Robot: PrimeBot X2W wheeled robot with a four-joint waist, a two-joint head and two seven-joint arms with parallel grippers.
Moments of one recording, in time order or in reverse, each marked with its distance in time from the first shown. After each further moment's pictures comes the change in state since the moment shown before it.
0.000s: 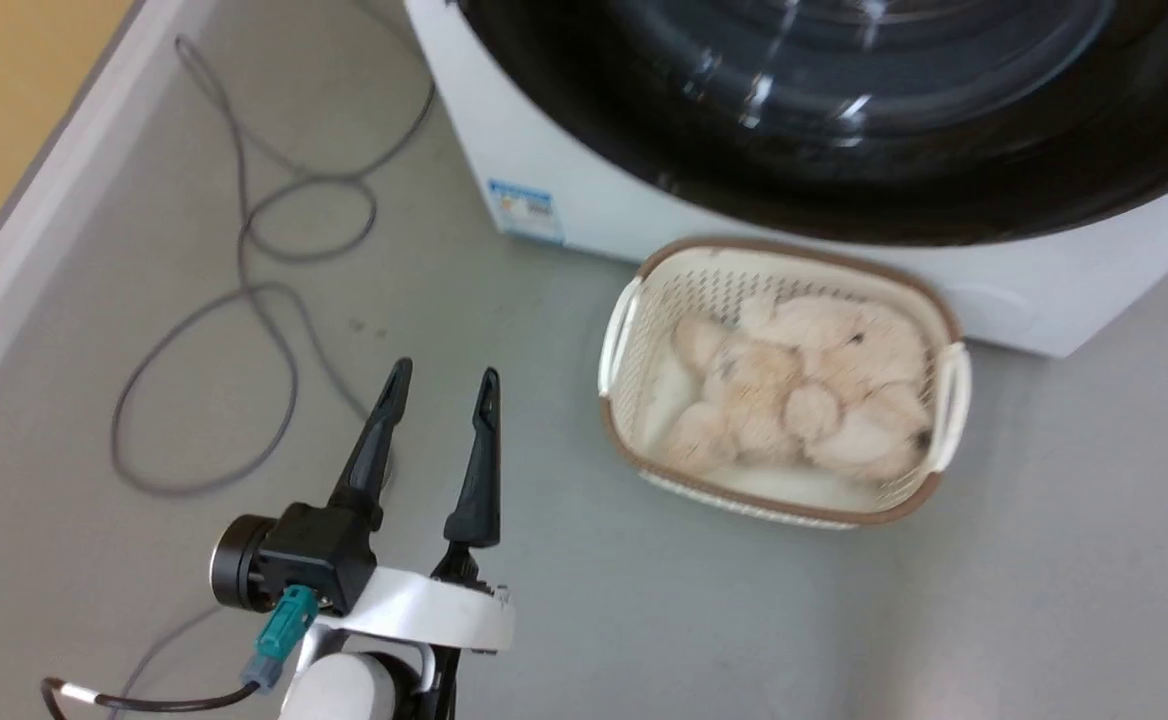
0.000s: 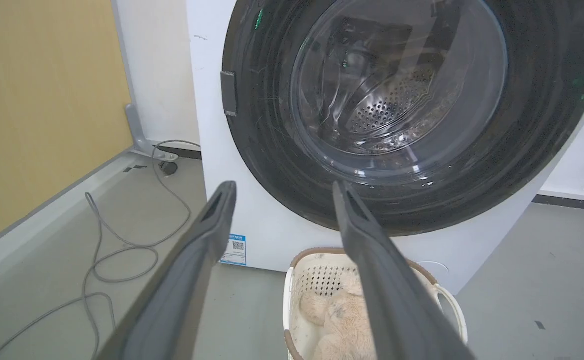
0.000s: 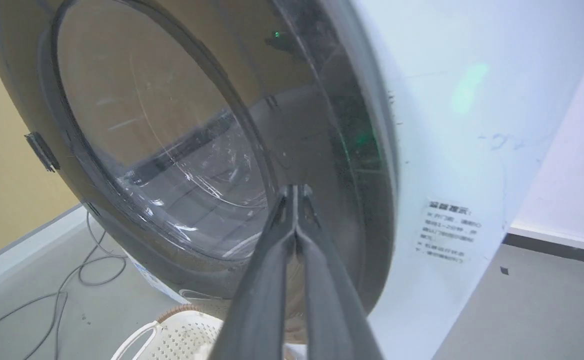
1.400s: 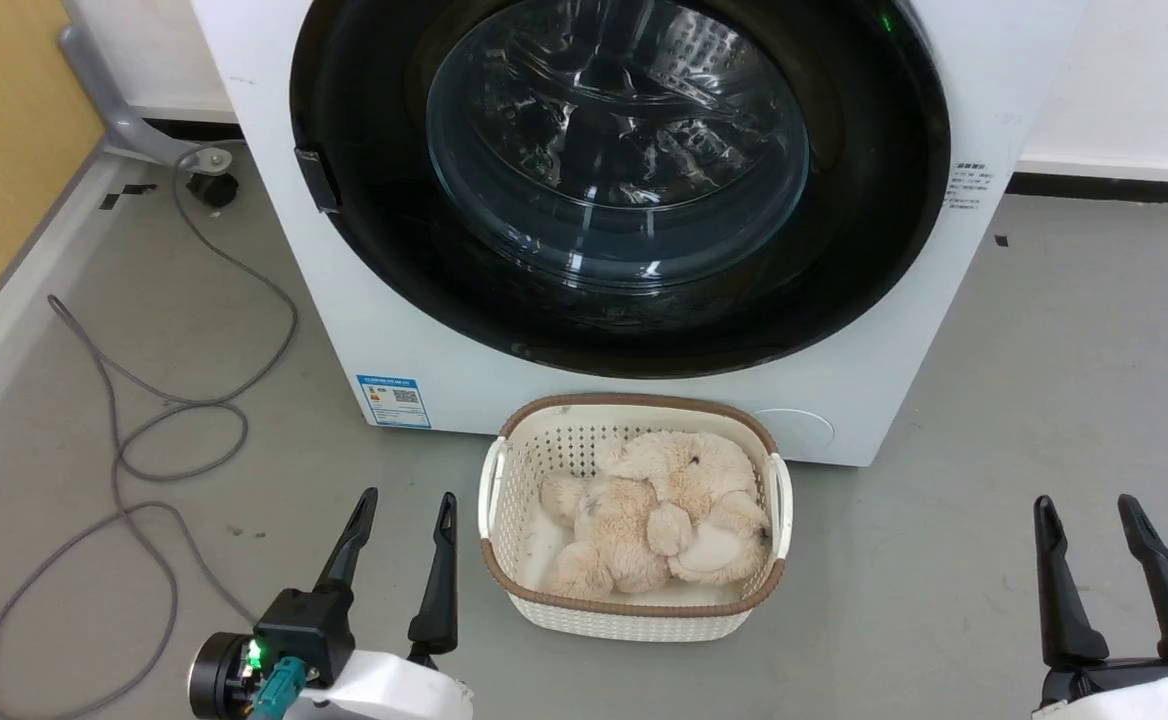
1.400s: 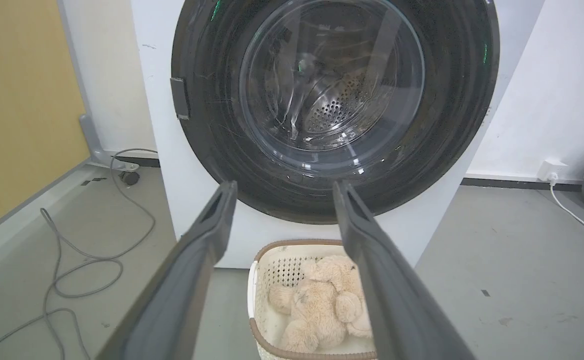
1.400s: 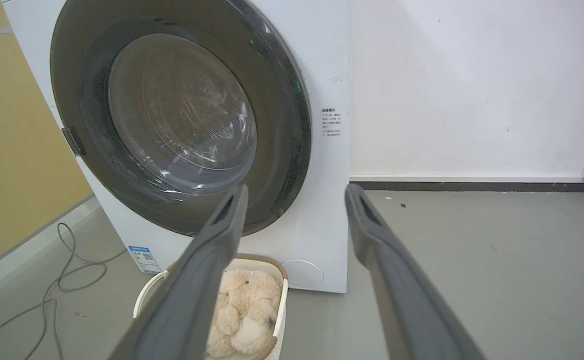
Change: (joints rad) left arm 0.129 0.000 0.089 0.146 0.048 -0.039 0.000; right arm 0.890 0.500 -0.403 -0.656 -0.443 0.000 0.039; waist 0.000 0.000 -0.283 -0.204
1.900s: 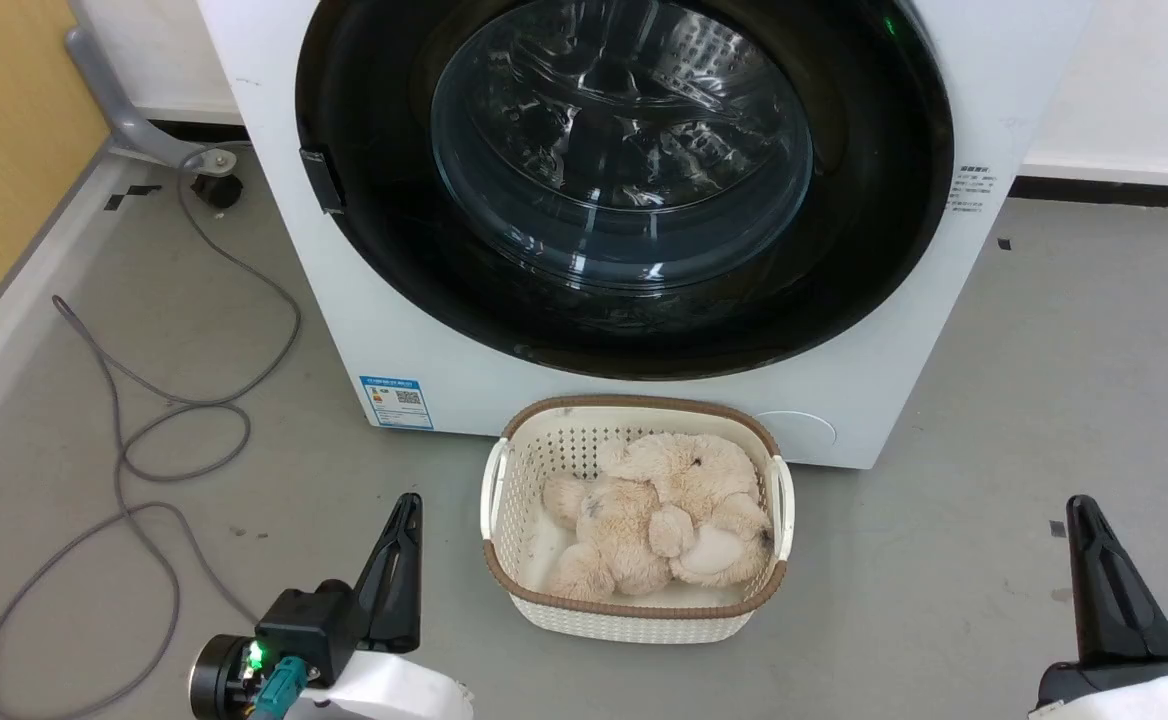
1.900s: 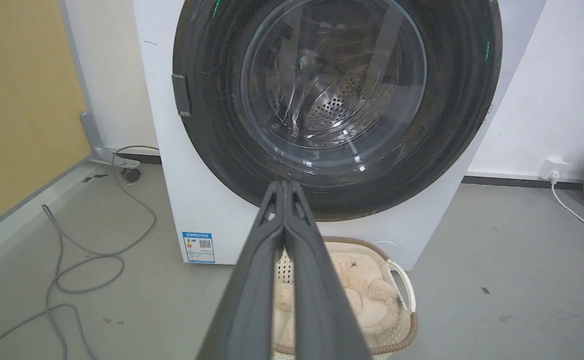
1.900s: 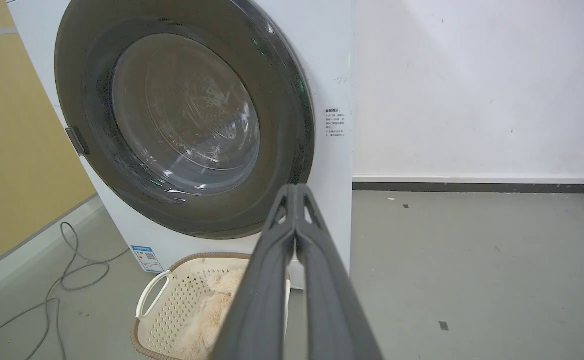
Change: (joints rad) left arm 0.004 -0.001 -0.002 0.001 0.001 0.000 0.008; right arm -0.001 0.000 0.006 0.002 0.000 0.000 -0.005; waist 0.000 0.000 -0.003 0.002
